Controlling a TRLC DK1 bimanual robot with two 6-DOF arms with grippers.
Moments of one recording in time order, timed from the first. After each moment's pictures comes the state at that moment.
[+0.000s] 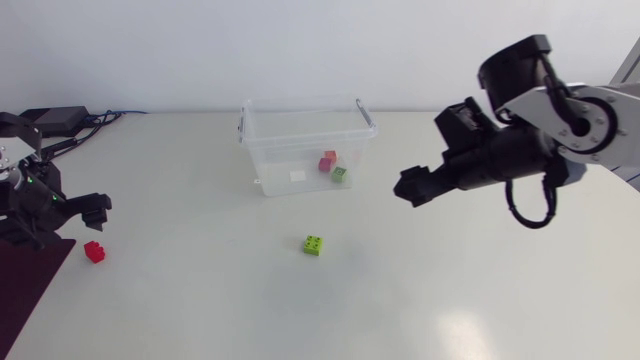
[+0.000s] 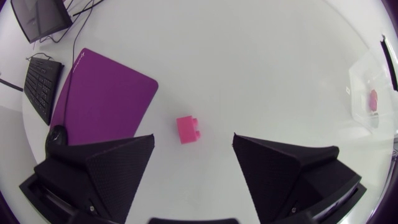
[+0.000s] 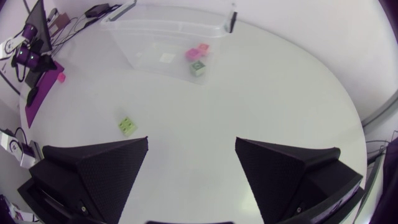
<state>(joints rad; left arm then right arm) 0.37 1.59 0.97 -0.59 -0.12 -0.08 0.30 1.39 1.02 -0.54 -0.15 -0.11</state>
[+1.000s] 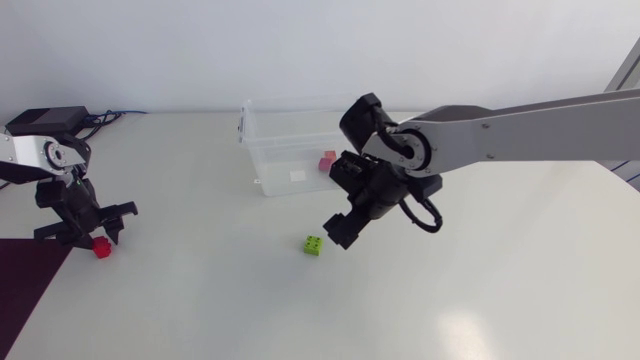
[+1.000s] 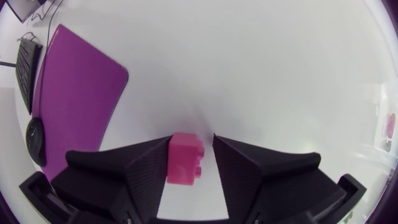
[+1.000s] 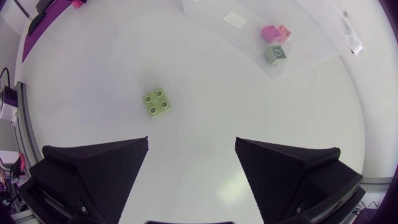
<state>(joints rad) 0.34 1.98 1.18 -0.63 -0.15 -0.21 0.60 1.80 1.21 -0.58 -0.02 -0.22</state>
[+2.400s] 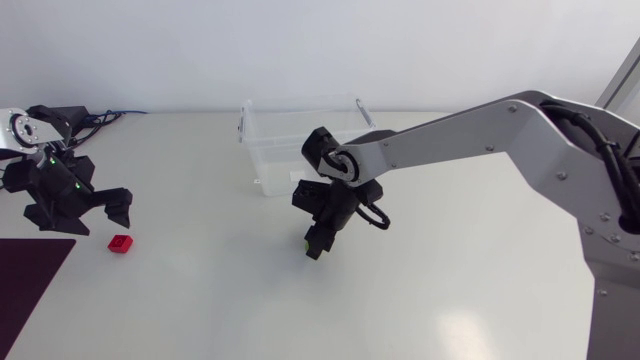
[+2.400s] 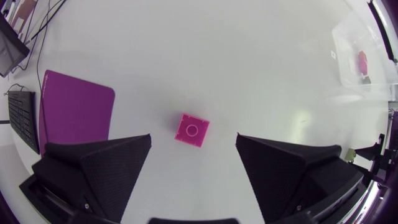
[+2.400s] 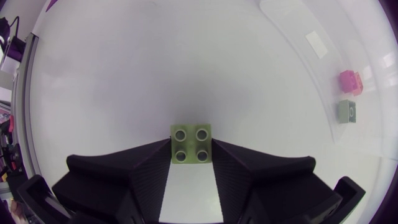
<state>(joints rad) 0.32 1.78 1.17 -0.76 -0.01 0.06 0.63 2.15 1.44 -0.61 -0.18 -0.51</state>
